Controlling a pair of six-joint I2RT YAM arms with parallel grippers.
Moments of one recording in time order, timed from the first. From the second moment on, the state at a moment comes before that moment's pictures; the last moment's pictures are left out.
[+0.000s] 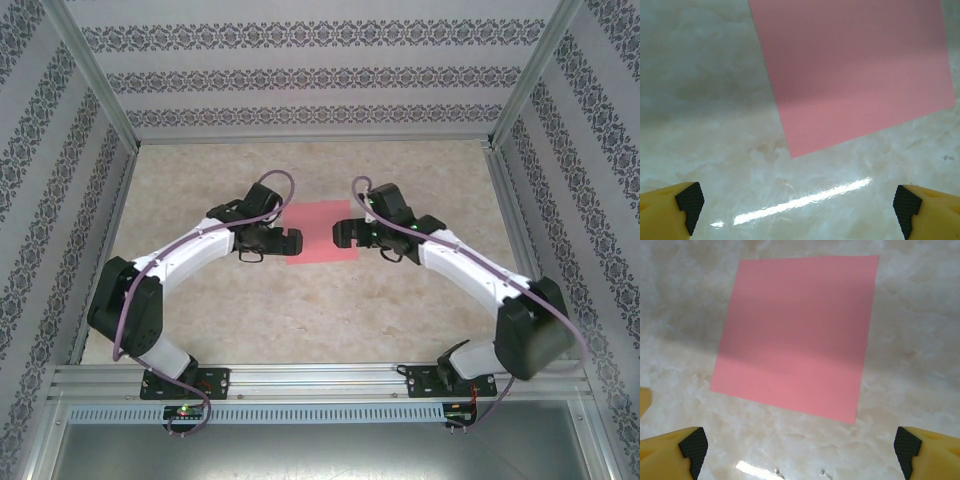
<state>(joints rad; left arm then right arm) -0.47 1.56 1.11 -0.65 0.10 -0.42 0.55 1.45 1.03 -0.47 -0.07 0.42</state>
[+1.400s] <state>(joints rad) -0.22 1.42 0.89 -0.49 0.27 -0.39 0.67 2.25 1.75 -0.76 0.13 0.60</state>
